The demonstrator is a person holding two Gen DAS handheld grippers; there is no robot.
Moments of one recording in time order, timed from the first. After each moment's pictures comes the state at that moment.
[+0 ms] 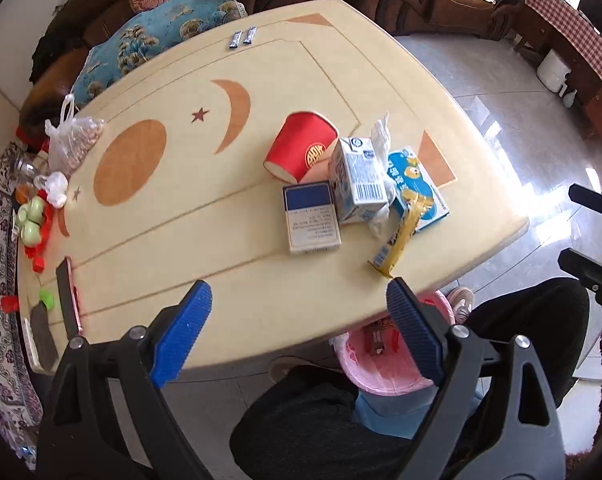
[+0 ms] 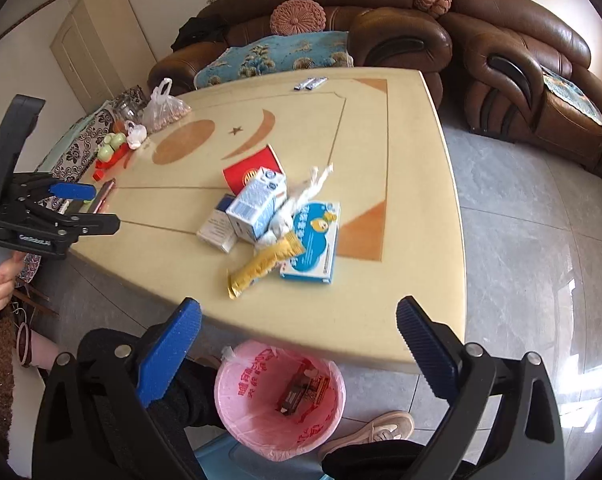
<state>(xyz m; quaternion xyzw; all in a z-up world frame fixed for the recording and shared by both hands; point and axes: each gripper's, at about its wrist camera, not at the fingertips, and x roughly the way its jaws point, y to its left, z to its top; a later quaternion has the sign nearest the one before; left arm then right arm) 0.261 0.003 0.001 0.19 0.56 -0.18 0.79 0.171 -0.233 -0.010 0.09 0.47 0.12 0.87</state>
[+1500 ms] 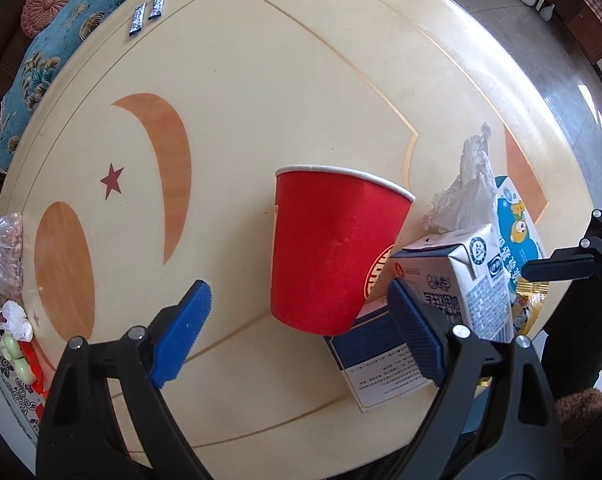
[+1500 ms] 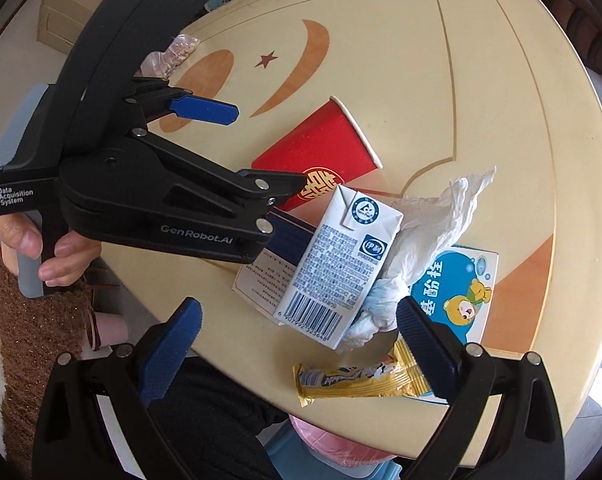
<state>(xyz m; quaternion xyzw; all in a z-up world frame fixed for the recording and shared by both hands) 0.435 -0.066 -0.131 0.30 0.62 -0.26 0.68 0.350 -0.145 -0.130 0.16 0.64 0.20 0.73</state>
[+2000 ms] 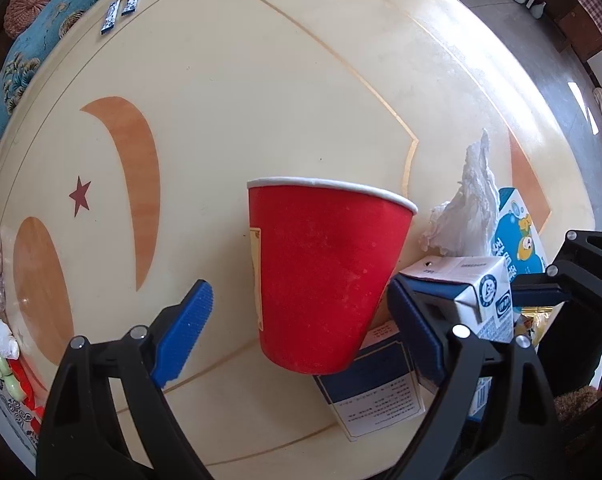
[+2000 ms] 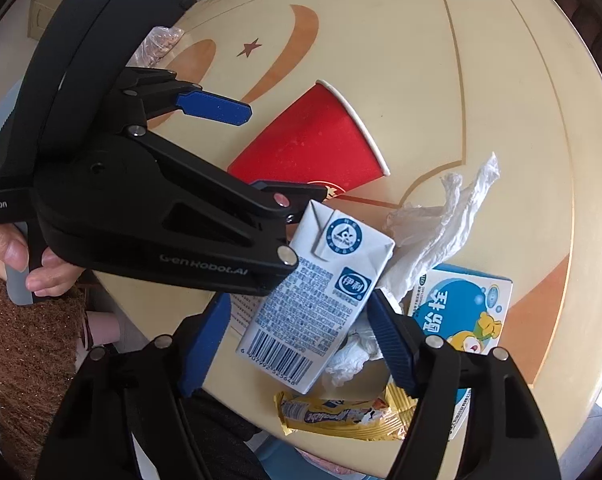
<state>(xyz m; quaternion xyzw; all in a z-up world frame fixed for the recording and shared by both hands) 0.448 -0.078 -0.152 0.28 0.64 -0.28 0.66 0.367 -0.138 -0.150 0.14 0.65 0.18 0.73</state>
